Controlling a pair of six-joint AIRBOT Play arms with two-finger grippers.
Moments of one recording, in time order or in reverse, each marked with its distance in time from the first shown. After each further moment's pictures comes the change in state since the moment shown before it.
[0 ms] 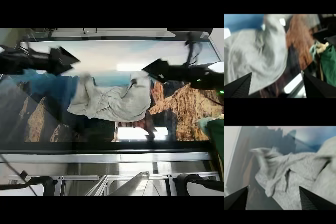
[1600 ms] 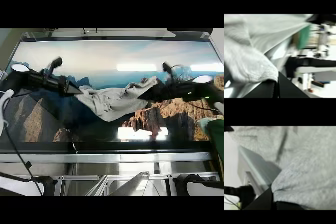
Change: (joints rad) left arm 0.055 -0.087 -0.068 -0.221 -0.373 0.134; right arm -0.019 0.060 -0.095 0.034 0.329 -0.079
